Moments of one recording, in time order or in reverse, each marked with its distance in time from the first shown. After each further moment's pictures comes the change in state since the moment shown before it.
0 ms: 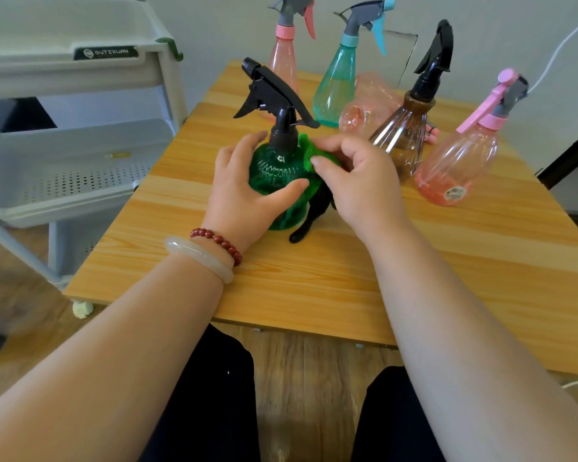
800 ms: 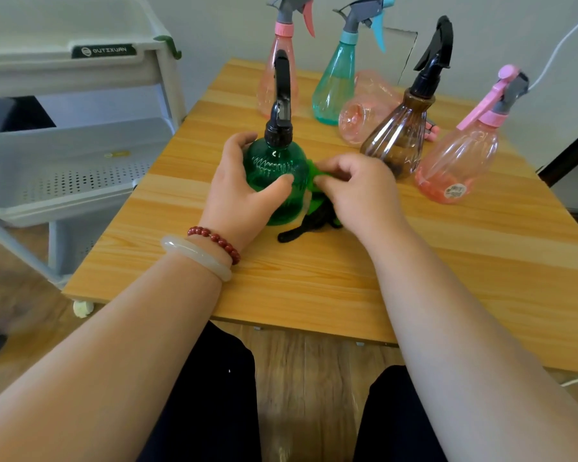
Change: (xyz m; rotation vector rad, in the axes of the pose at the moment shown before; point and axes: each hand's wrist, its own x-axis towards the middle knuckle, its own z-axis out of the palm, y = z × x) left_hand -0.001 0.001 0.000 -0.130 -0.018 -0.042; right_hand -0.002 0.013 0.000 -0.149 -0.047 0.122
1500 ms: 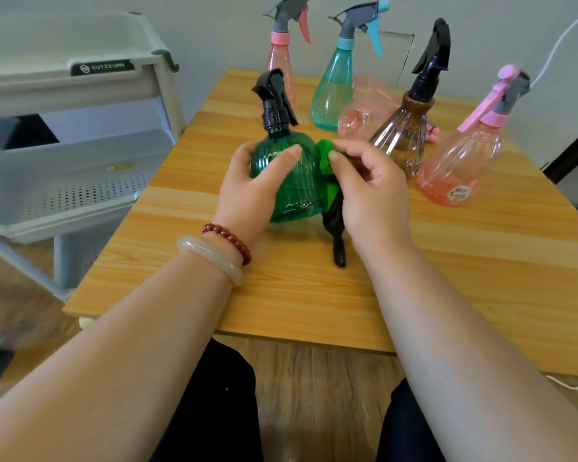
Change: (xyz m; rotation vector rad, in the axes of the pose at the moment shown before) left_hand 0.012 0.016 0.013 -0.439 0.020 -0.223; right_hand -0.006 -0.004 0.006 0.340 0.272 -0.076
